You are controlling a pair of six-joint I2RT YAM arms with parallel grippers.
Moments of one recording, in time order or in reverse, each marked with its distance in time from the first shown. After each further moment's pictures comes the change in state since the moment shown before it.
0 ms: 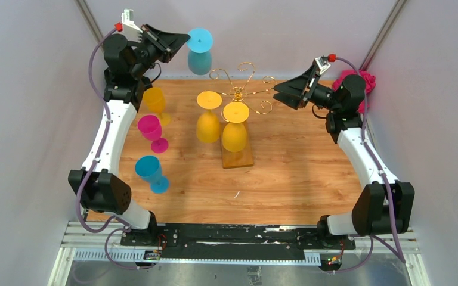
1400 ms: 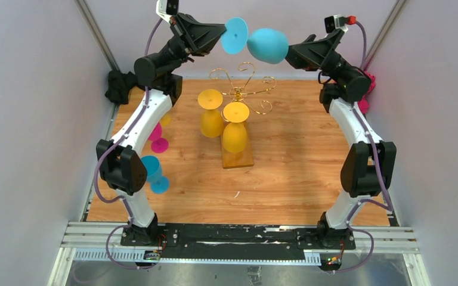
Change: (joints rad) left arm -0.261 0.244 0.120 1.041 0.177 -0.759; right arm -0.024 0.356 0.381 0.977 0.124 0.728
